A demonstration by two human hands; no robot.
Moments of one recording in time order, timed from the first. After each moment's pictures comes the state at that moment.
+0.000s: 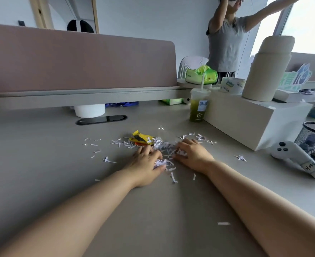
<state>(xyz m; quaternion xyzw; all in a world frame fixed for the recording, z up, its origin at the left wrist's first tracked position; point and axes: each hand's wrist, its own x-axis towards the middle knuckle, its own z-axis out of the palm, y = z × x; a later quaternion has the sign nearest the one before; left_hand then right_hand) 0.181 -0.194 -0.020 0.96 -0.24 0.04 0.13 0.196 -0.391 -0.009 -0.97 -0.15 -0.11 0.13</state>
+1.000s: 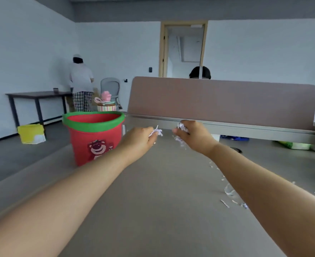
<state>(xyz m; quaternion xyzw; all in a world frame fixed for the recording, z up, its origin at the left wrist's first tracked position) 0.050 0.131 0.106 0.94 0.01 0.32 0.14 0.130 -0.035 0.129 -0.82 -0.39 -0.10 0.40</state>
